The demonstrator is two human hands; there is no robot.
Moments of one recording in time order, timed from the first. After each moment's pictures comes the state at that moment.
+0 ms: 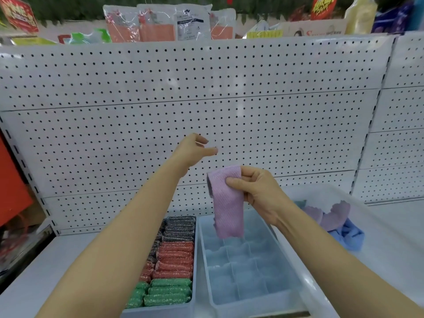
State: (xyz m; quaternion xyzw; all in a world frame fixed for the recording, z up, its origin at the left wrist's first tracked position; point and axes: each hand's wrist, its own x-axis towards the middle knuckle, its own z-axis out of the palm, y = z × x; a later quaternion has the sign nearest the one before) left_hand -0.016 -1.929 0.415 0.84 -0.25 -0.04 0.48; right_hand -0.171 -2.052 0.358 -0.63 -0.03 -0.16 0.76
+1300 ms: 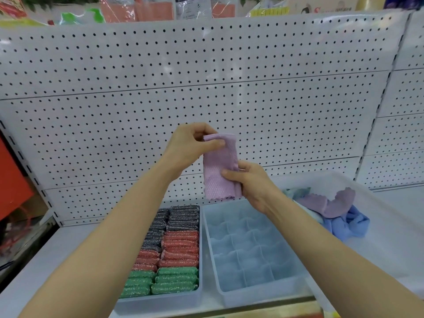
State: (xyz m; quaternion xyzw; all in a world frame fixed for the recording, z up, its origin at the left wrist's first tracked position) left_hand -0.056 -1.895 0.414 0.74 -0.38 0.00 0.55; right_hand -0.135 -2.041 0.337 -0.61 0.04 -0.14 0.78
